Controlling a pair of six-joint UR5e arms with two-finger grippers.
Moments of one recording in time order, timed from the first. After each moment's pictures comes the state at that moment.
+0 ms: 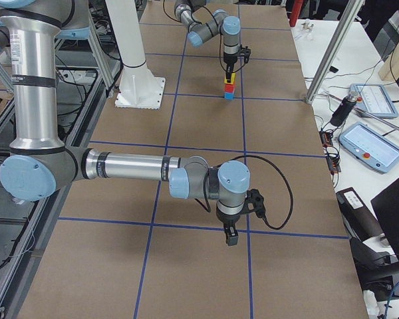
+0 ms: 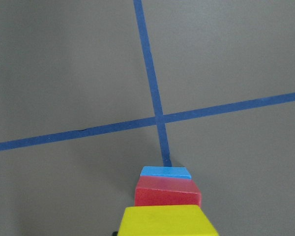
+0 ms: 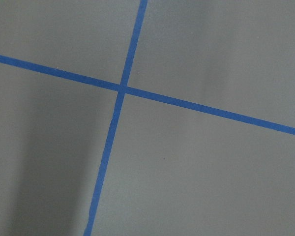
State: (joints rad) left arm -0.60 -2.59 -1.38 -1.46 -1.89 -0.95; right arm 1.58 -1.60 1.58 -1.52 2.25 -0.21
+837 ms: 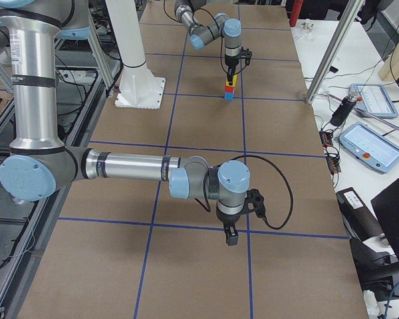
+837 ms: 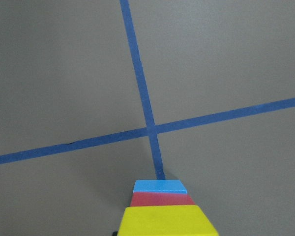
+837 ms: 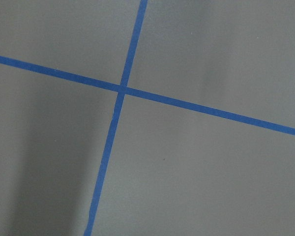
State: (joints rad) left arm -0.60 -2.59 -1.34 -1.54 -1.89 -0.95; right arm 1.58 -1.60 1.58 -1.52 2.25 -0.21
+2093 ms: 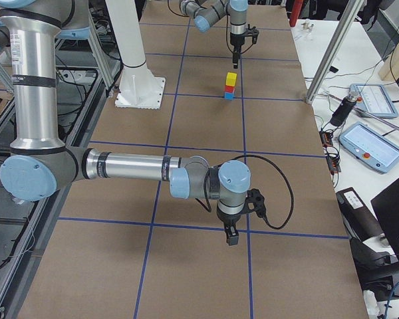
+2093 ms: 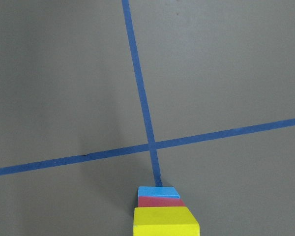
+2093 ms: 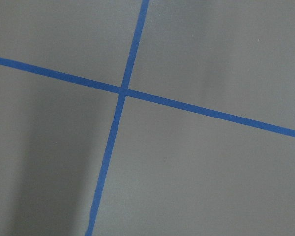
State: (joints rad) left arm -0.73 -2.55 -1.58 -1.35 -2.00 -0.88; right arm 1.58 -1.60 1.58 -1.52 2.25 -0.21
